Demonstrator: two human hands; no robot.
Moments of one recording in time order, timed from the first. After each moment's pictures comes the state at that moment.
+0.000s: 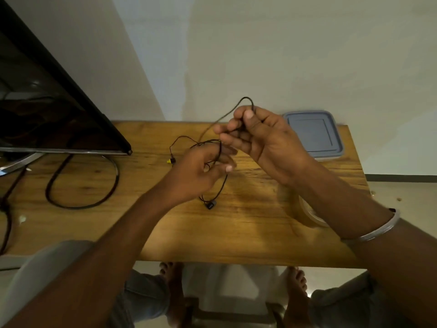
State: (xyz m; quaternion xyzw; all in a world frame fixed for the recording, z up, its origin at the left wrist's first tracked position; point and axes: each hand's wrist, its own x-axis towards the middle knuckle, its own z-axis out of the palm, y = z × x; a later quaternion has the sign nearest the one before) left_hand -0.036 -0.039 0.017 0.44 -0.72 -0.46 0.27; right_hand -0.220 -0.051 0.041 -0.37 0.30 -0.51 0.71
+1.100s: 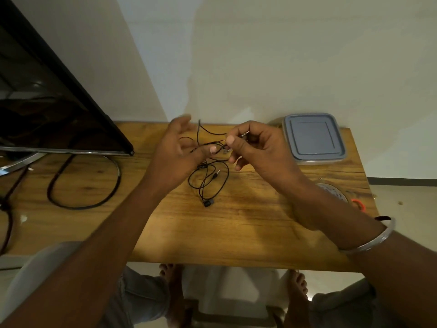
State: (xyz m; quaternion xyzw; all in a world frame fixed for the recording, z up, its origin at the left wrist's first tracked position) left_hand -0.015 -0.053 0.025 0.57 -0.58 -0.46 0.37; right_hand -0.213 -0.042 0.024 -0.55 0.46 -0.47 0.51
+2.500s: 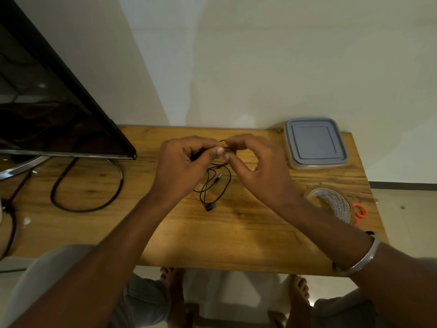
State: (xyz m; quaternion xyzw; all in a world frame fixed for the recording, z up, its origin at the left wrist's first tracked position) left_hand -0.026 -0.046 0.024 0.48 -0.68 -0.33 0.45; right_hand -0.206 -0.032 0.009 -0.72 0.52 -0.42 0.20
